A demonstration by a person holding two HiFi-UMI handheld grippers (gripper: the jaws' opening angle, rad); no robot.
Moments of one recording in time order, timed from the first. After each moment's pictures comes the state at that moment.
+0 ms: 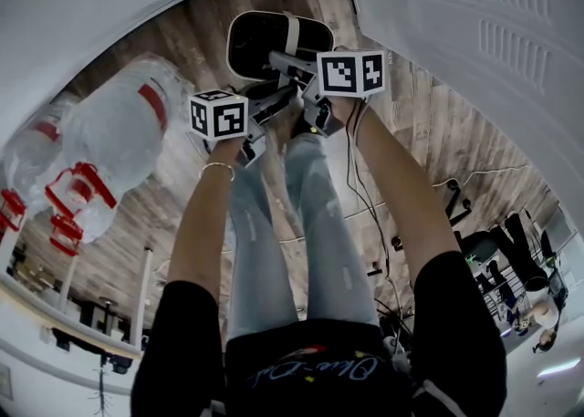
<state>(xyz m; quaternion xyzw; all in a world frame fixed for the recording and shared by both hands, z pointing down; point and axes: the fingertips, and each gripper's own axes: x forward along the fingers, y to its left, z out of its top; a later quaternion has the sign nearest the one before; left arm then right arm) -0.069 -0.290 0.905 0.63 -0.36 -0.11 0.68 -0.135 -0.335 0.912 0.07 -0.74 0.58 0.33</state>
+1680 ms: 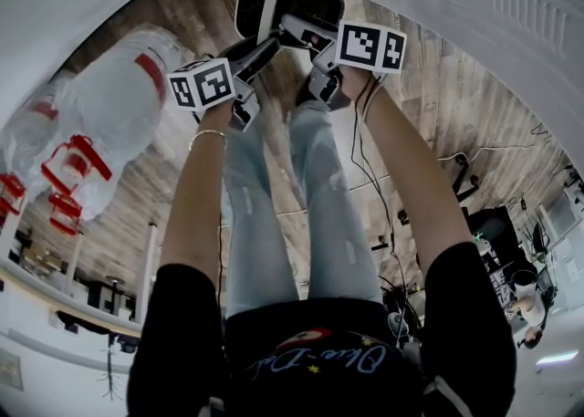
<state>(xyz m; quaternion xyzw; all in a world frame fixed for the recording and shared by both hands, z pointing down) -0.117 -0.279 0.921 0.58 -0.46 -0.11 0.66 -0.103 -0.342 0.910 0.17 -0.70 0.63 0.29</state>
